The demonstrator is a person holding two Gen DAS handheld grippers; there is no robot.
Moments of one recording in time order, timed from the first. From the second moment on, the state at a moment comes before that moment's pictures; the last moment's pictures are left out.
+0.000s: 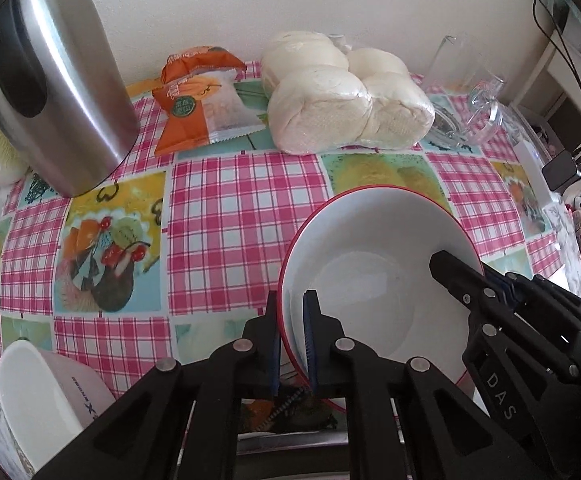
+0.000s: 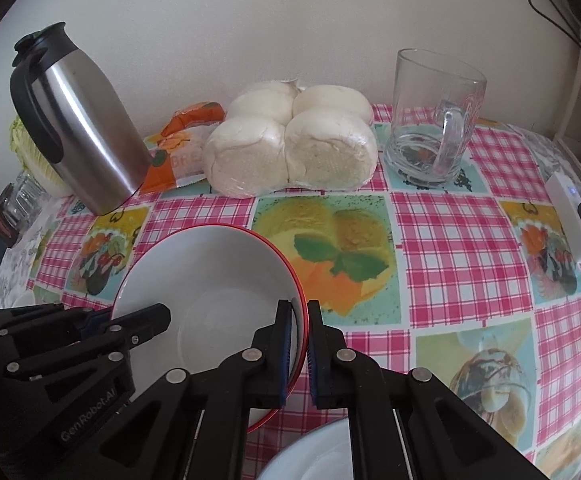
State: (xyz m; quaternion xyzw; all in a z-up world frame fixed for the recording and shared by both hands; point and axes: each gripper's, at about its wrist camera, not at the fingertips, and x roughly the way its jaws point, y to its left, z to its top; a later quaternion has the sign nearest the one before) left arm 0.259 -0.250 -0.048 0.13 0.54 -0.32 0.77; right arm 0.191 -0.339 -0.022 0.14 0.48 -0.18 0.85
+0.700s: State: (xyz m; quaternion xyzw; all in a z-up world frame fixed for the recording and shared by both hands) left arm 0.201 -0.203 0.039 0.05 0.44 -0.33 0.83; right arm 0.137 -0.327 0.052 0.14 0.40 -0.20 0.88
